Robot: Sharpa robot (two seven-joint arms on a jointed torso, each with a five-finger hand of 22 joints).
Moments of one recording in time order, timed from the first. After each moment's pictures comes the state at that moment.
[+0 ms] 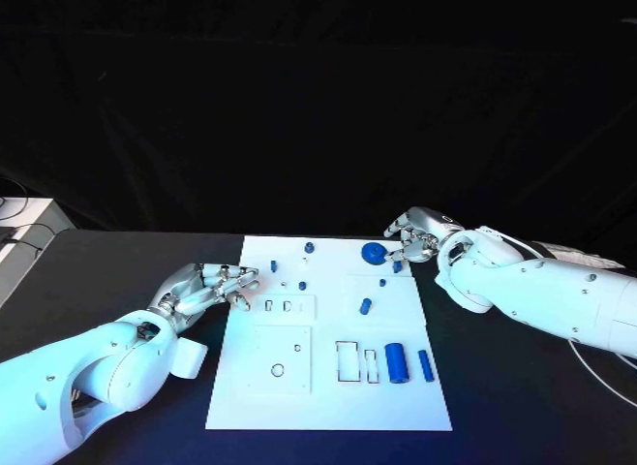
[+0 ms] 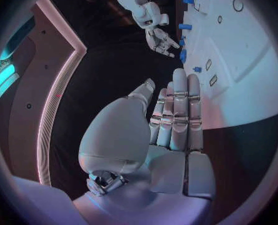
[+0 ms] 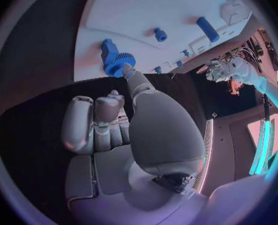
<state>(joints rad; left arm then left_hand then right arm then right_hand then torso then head) 1.03 -0.89 0.16 1.54 -0.30 -0.25 0.29 1.38 -0.03 0.16 0.08 0.11 1.04 0.17 0.07 0.07 1.22 0.09 0.06 0.06 1.33 0.01 0.40 0.57 0.11 0.96 0.03 0.83 0.38 1.34 -0.77 -0.08 1.24 -1.32 -0.48 -0.18 1.37 -0.13 0.05 -0.02 0.32 0.99 0.16 0.07 0.07 1.15 0.05 0.99 1.14 1.41 -0.05 1.17 0.56 0.09 1.47 -0.06 1.17 1.31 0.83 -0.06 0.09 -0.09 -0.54</state>
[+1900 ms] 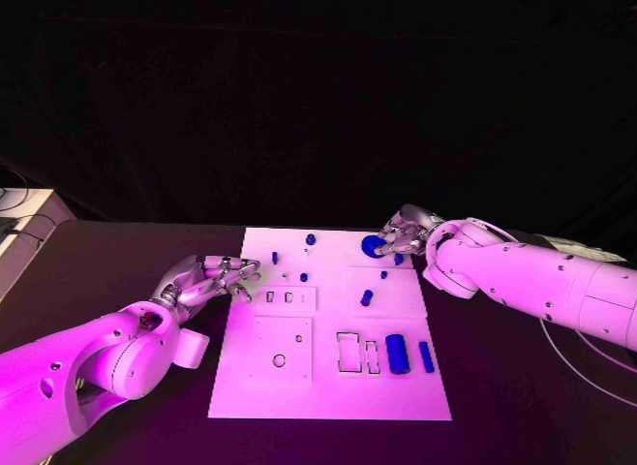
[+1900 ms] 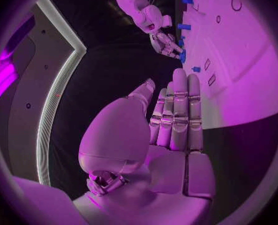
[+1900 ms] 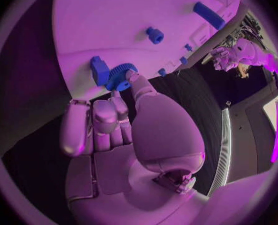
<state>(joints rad) 1.03 -0.89 0.16 1.53 -0.30 -0.25 0.29 1.38 -0.03 0.17 0.07 0.11 1.04 0.17 0.07 0.07 1.22 0.09 0.06 0.06 1.33 0.01 0.40 0.57 0.11 0.96 0.03 0.84 0.37 1.34 -0.68 -0.08 1.14 -1.14 -0.38 -0.23 1.31 -0.09 0.04 -0.04 0.40 1.03 0.15 0.07 0.07 1.23 0.04 1.11 1.27 1.41 -0.04 1.22 0.73 0.08 1.47 -0.06 1.23 1.31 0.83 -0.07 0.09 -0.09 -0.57</state>
